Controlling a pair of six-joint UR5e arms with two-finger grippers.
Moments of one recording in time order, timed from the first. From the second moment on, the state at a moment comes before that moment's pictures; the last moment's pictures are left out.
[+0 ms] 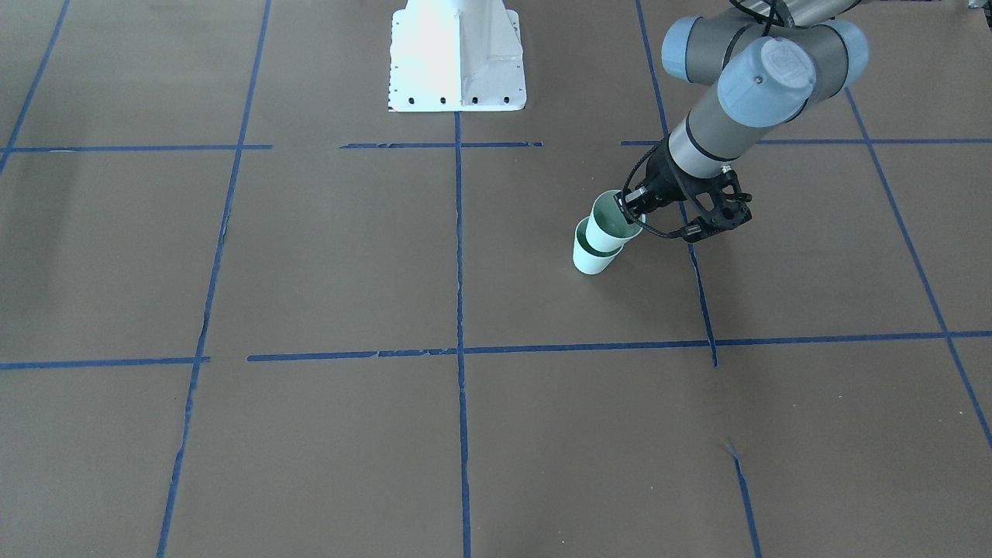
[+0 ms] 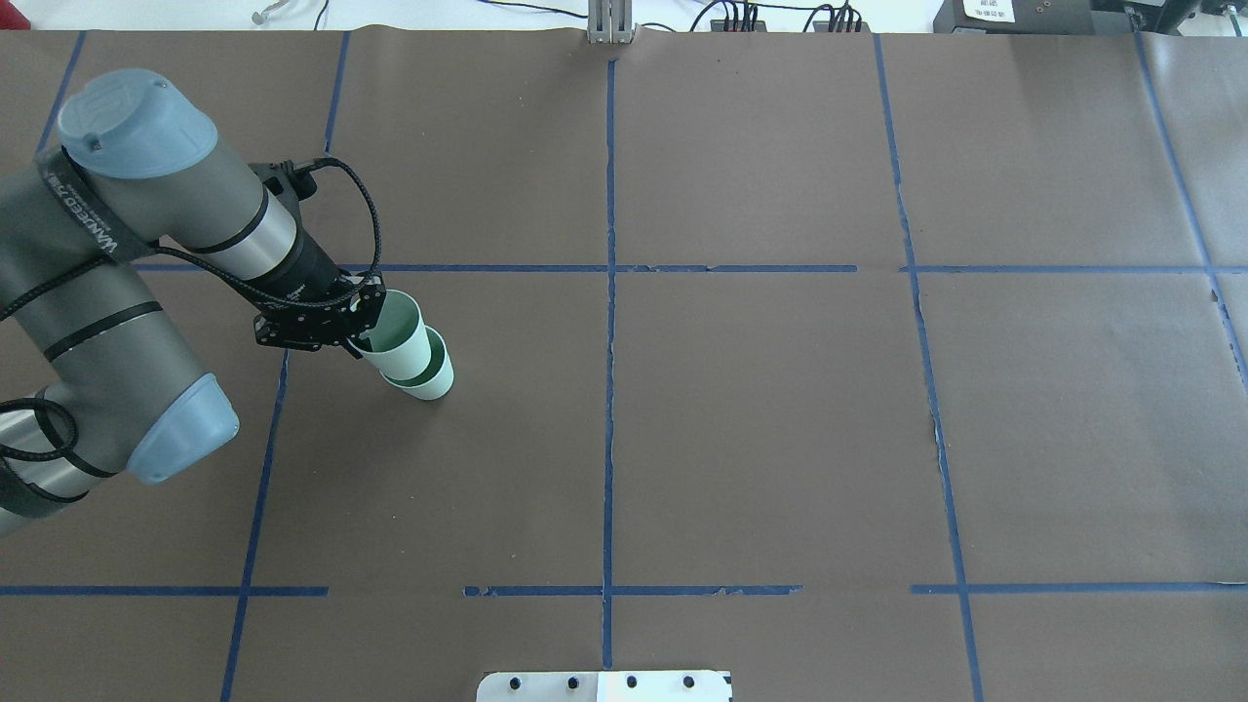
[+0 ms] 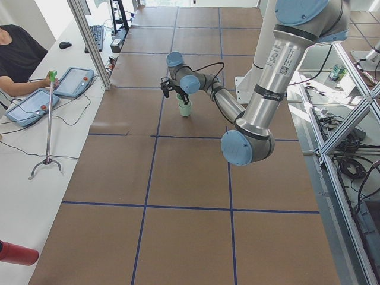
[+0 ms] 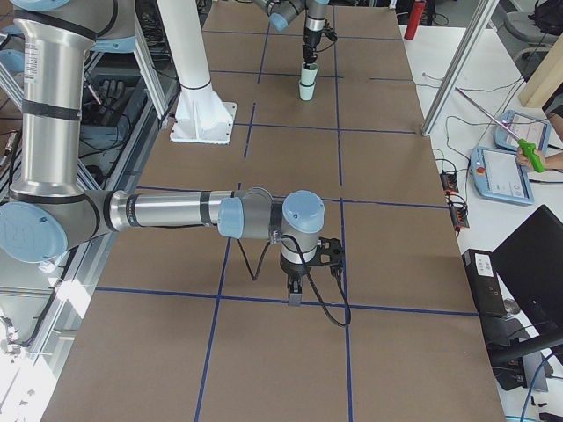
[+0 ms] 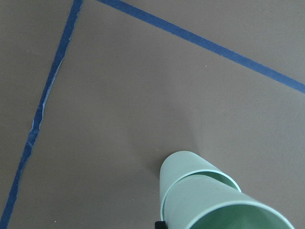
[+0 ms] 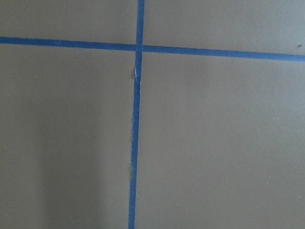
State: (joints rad) left arm -0.78 -1.98 -1.83 -1.63 -2.27 -1.38; right arm 1.56 -1.71 1.79 -1.68 2.26 -0.04
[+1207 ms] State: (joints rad) left arm -1.08 -1.80 -1.96 -1.62 -2.27 -0.97; right arm 1.56 -1.71 1.79 -1.68 2.26 -0.04
